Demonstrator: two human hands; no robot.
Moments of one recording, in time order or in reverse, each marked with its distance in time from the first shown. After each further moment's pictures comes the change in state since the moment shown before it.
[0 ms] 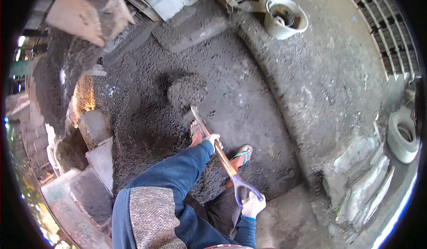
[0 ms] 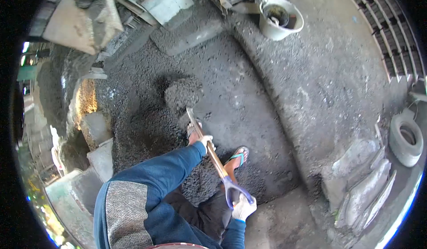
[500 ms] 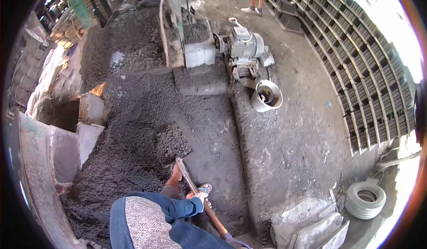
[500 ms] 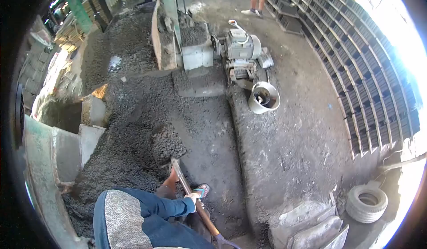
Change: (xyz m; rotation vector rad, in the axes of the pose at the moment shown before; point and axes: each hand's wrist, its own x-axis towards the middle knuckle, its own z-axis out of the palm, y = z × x) left_hand -0.273 -0.182 0.106 -0.277 -0.083 0.002; right_hand -0.007 -0.186 -0.257 -0.566 -0.115 -0.102
